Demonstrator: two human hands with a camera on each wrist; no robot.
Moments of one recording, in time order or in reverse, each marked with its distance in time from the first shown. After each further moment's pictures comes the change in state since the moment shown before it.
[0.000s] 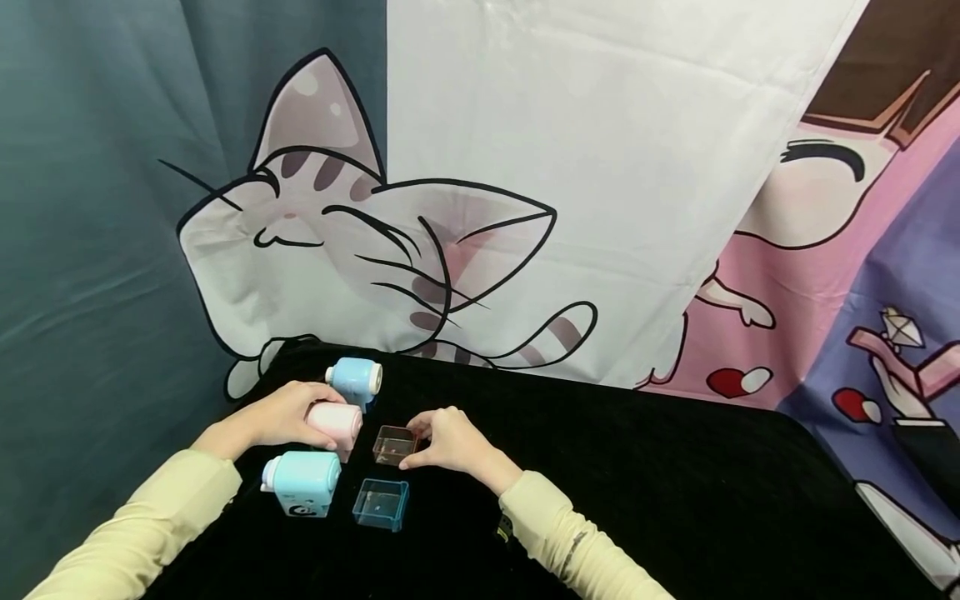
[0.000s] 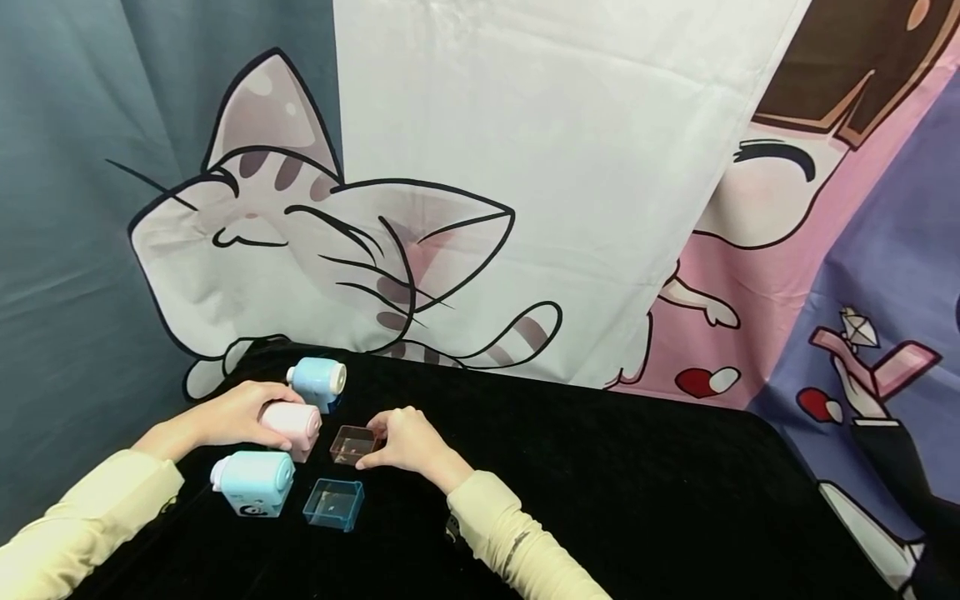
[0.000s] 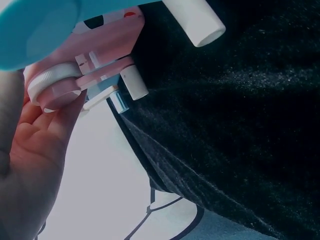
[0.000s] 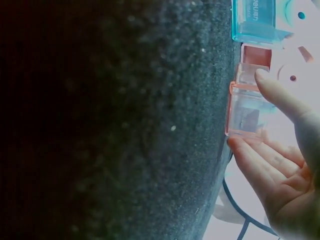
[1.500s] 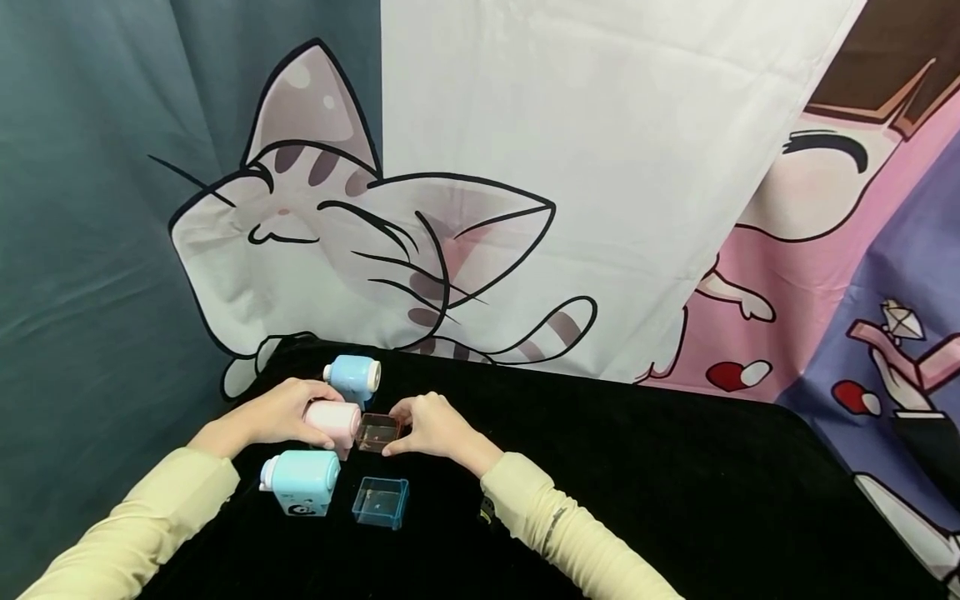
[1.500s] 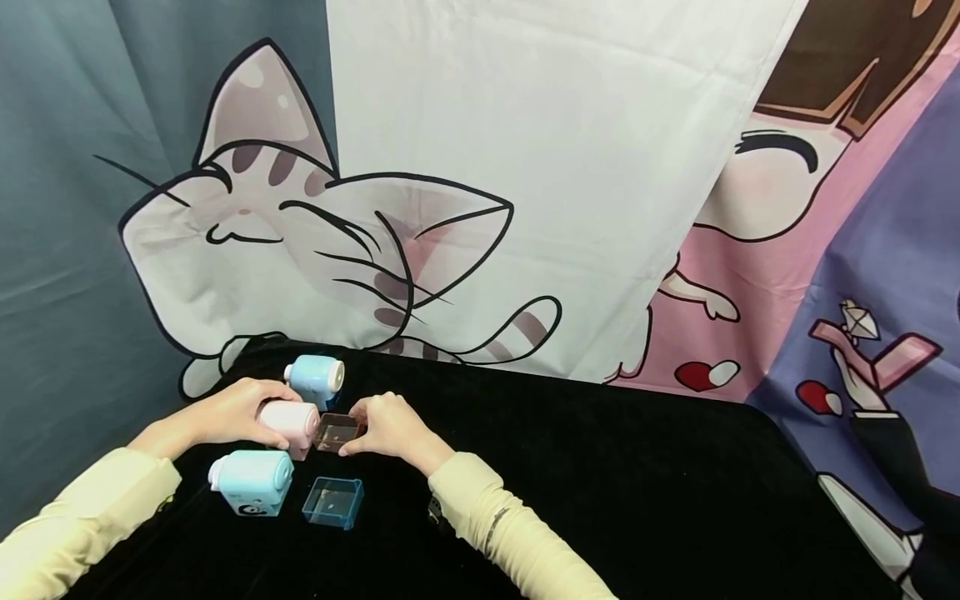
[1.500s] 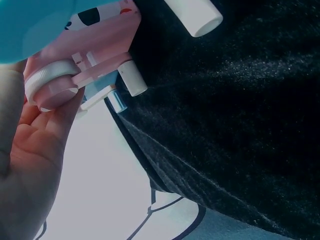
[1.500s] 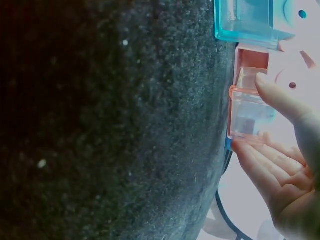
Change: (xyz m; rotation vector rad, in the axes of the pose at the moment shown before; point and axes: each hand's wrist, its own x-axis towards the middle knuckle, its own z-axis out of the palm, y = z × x) left_hand 0.004 -0.006 0.000 -0.003 -0.024 -0.012; right_hand 0.028 -0.011 0.002 -0.089 -0.028 -0.048
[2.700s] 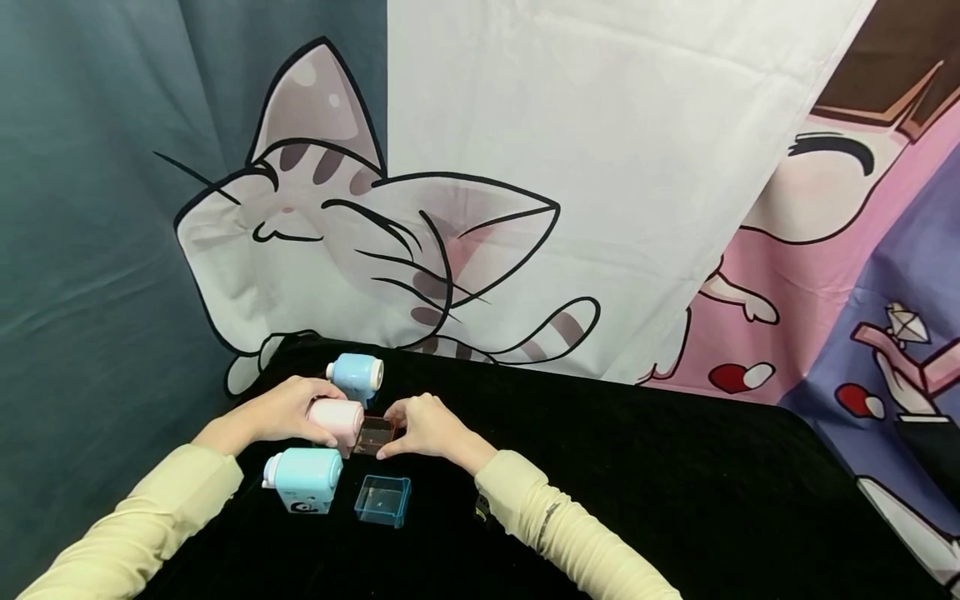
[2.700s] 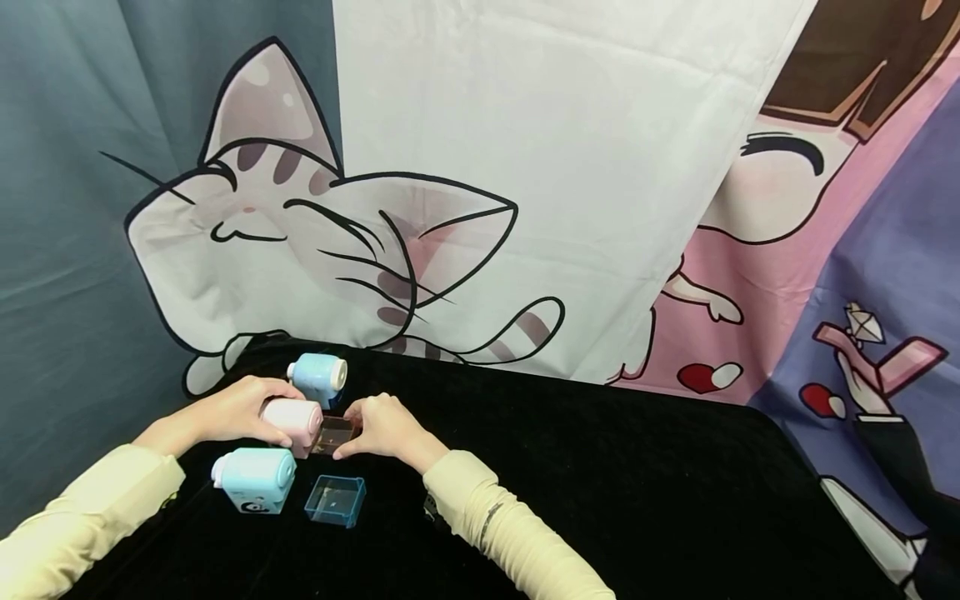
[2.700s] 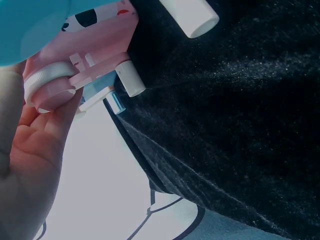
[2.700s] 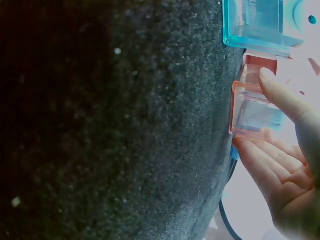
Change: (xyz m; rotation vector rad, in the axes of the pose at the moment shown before) left_hand 0.000 0.003 -0.001 -0.003 0.011 -0.005; right_hand 0.008 -0.005 0.007 -0.008 -0.030 0.002
